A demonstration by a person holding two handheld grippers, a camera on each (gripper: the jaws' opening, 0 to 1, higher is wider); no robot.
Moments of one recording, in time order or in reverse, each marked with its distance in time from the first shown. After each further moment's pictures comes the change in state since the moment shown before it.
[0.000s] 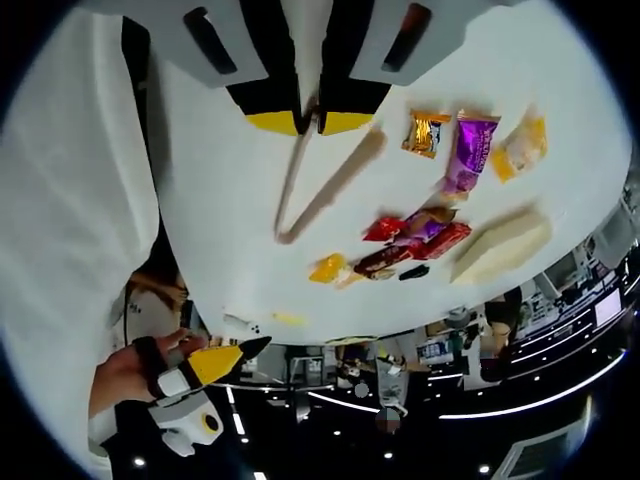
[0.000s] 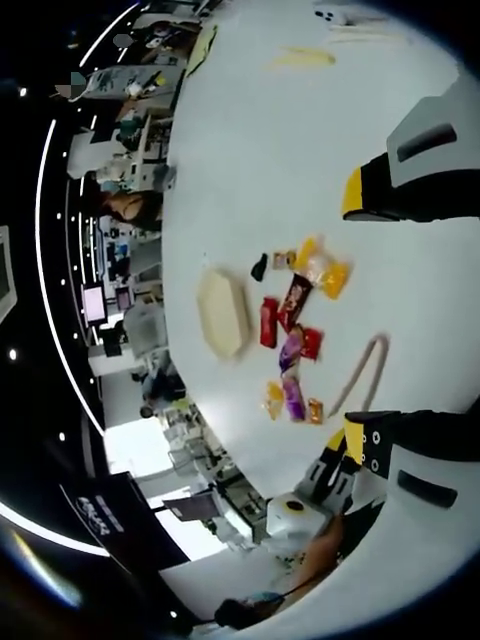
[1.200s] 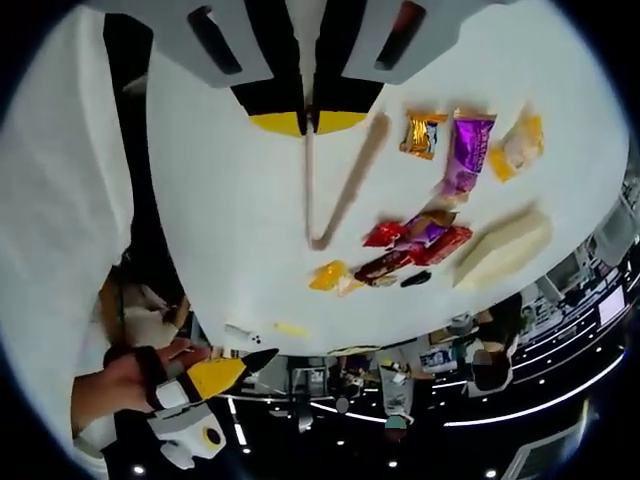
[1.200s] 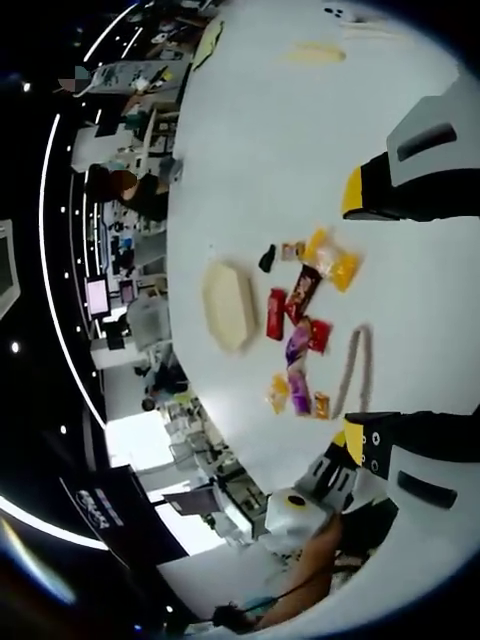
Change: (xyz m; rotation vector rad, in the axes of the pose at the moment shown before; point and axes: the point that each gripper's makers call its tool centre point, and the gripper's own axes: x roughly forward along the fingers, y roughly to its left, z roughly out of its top) left arm -0.001 0.002 -0.001 0.009 0.058 -0.006; right arm 0.007 0.008 0.008 -0.024 -0.018 0.024
